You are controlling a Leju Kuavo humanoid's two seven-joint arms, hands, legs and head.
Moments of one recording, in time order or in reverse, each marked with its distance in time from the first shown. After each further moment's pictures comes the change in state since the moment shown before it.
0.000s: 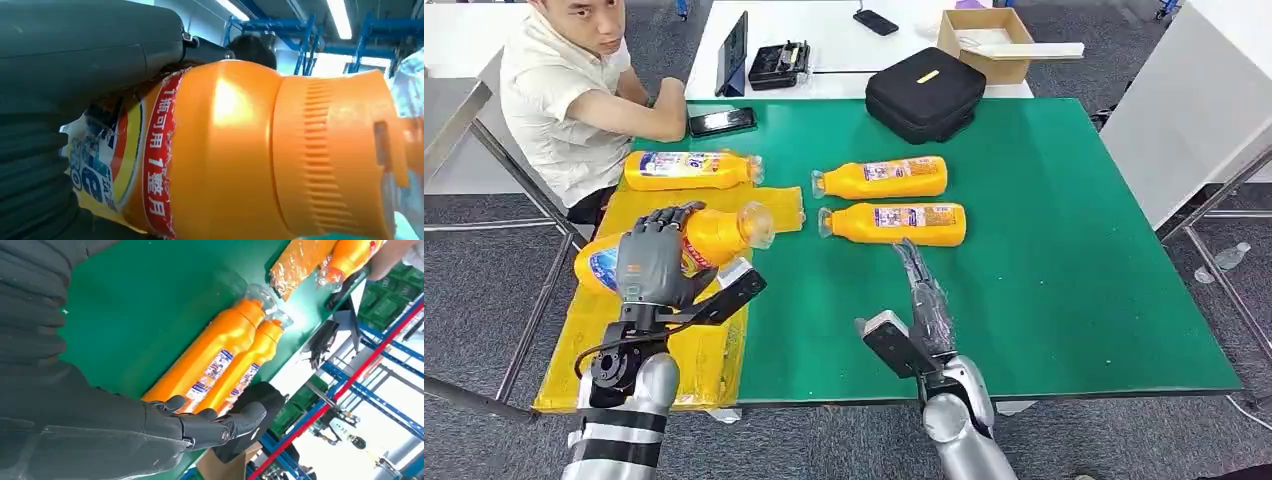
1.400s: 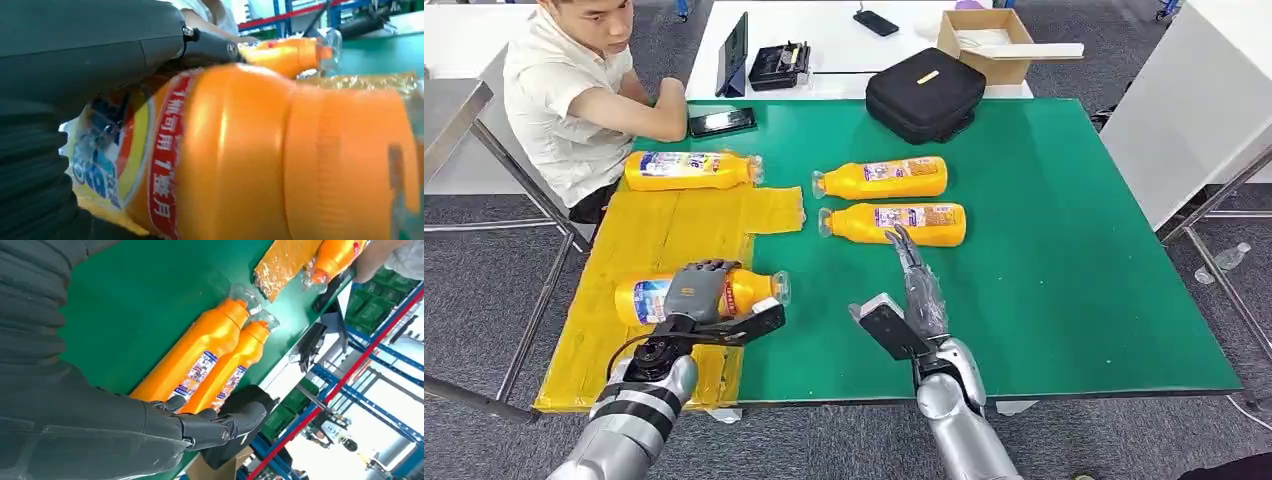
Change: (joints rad) left arm -0.220 0.069 0.012 0.681 -0.108 -0.011 0.068; right arm -0.095 0.017 -0.021 0.107 -0.044 0.016 -0.042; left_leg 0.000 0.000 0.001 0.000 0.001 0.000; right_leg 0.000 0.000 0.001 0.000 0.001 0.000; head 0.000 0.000
